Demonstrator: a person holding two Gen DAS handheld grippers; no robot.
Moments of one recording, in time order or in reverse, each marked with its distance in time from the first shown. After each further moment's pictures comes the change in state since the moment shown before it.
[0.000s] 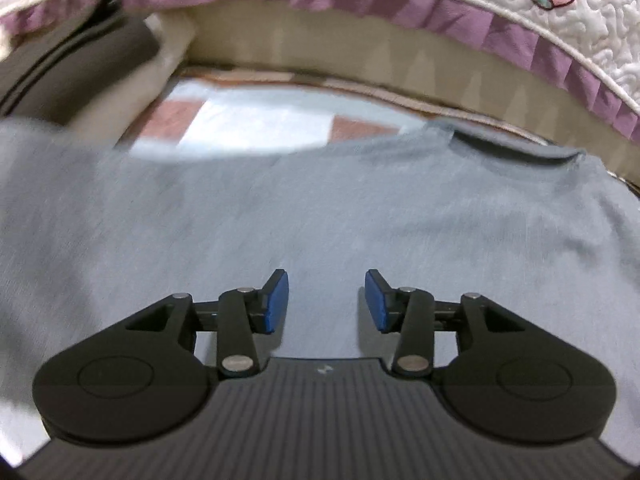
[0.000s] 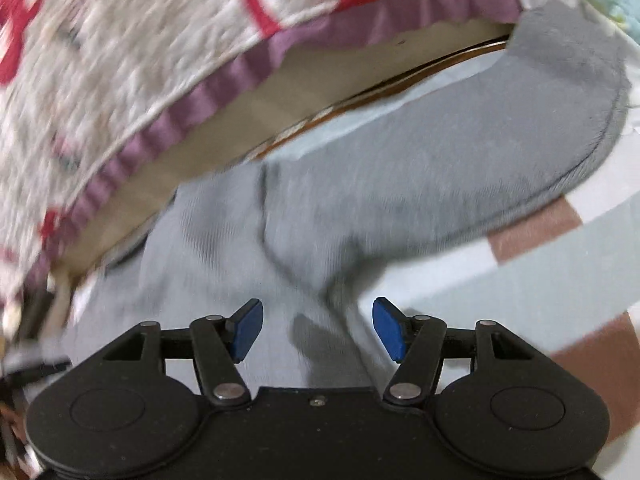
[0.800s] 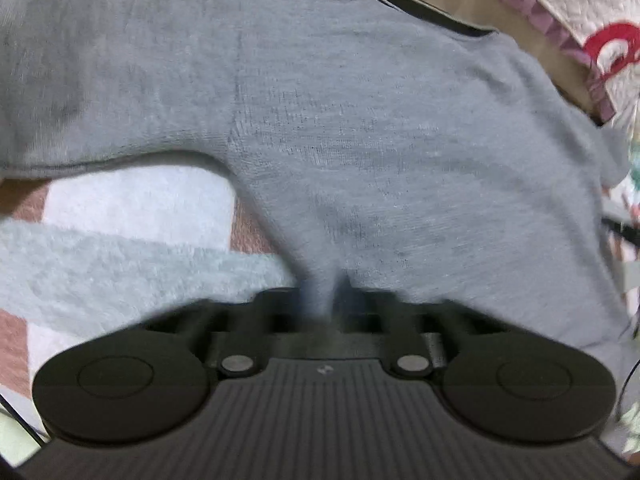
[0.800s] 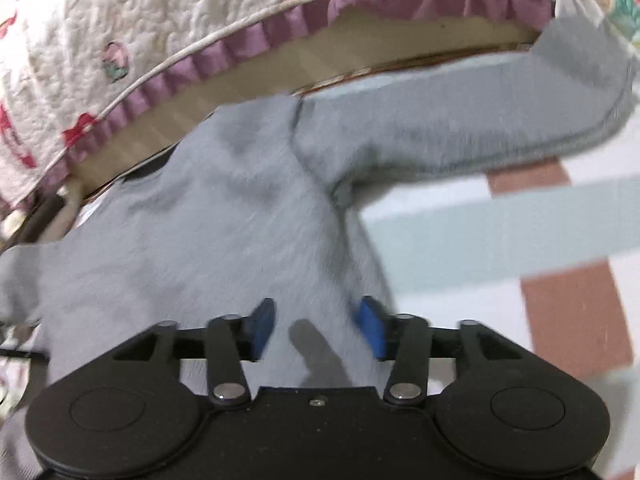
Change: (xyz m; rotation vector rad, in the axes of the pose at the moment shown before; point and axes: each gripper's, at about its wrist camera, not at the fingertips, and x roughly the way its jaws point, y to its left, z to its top) left arm -0.038 0.023 -0.103 0.015 0.205 -0.251; right arm -0.031 0.004 -0.052 -0.174 0.069 0.014
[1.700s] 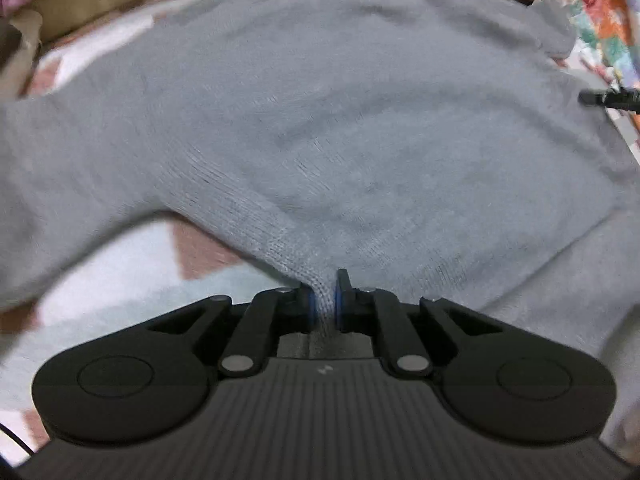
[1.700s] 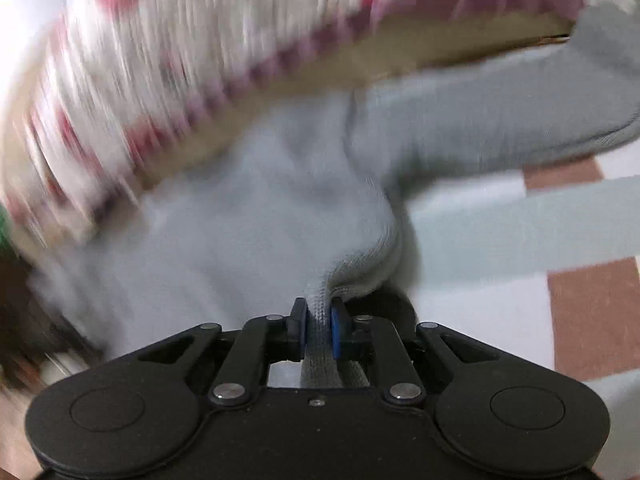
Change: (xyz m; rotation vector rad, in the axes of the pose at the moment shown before) left arm -0.022 -0.039 -0.007 0.421 0.064 -0.018; right arm -0.038 -0.020 0.016 0.070 -0.057 0.265
